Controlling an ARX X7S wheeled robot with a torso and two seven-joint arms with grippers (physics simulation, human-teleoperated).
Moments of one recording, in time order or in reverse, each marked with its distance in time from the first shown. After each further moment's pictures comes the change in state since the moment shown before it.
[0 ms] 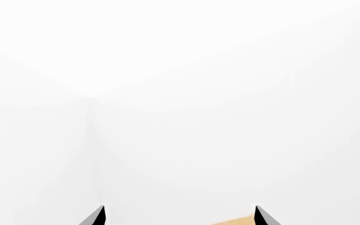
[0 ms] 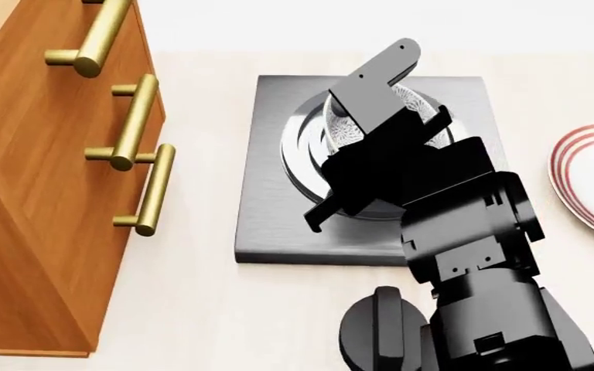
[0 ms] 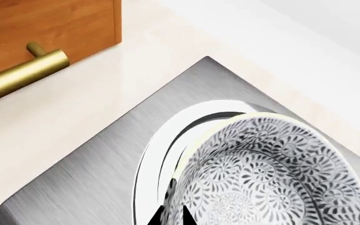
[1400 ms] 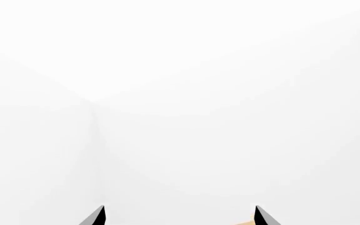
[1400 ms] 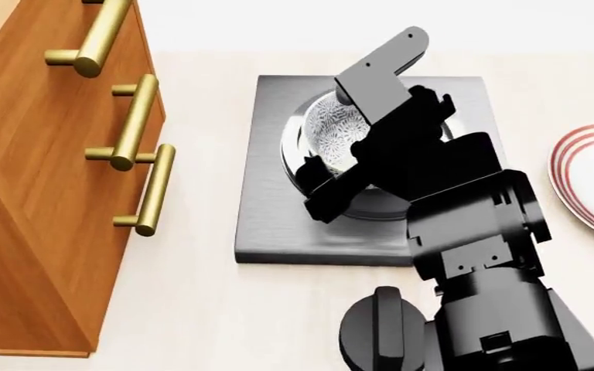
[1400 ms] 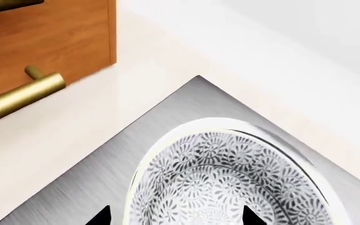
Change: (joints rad) left arm 0.004 0.013 0.003 0.000 0.030 0.007 -0.010; right arm 0.003 0.006 0.052 0.002 -0.012 -0.050 0.009
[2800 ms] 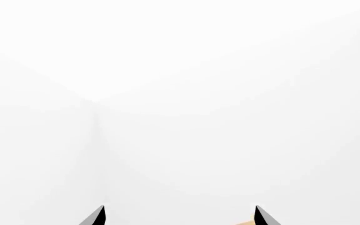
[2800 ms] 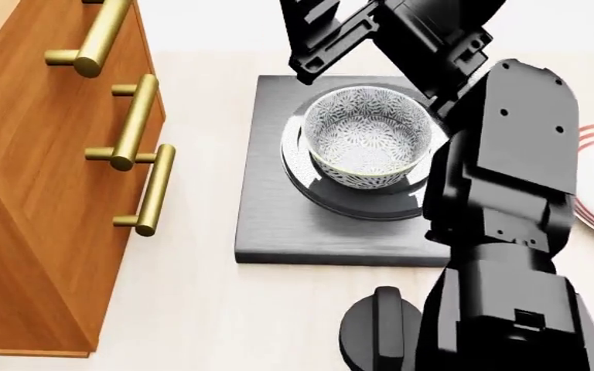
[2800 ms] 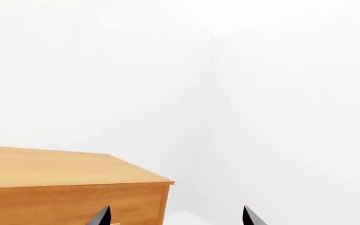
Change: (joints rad) left arm -0.012 -0.001 0.011 0.000 0.001 -0.005 -0.003; right arm 0.058 -0.019 0.654 -0.001 0.094 -0.619 -0.386
